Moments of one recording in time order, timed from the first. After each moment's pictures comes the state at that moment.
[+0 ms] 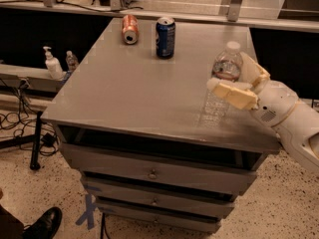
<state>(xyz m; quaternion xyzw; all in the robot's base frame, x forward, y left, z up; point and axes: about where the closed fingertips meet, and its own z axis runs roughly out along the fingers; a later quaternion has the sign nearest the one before) 0.533 -0.163 0.952 -0.24 0.52 0.37 0.73</state>
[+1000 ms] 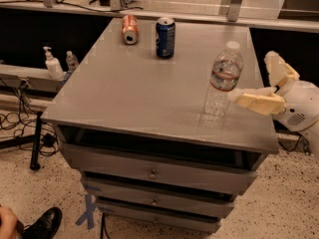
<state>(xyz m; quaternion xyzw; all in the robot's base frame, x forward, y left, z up) 0.508 -0.193 0.970 -0.24 0.54 0.34 0.73</state>
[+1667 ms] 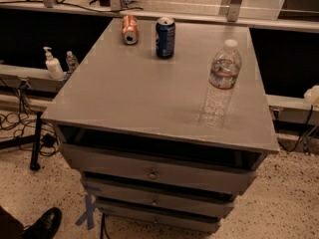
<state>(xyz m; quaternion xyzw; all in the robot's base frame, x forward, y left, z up) 0.442 -0.287 1.021 -0.25 0.62 0.25 0.70</state>
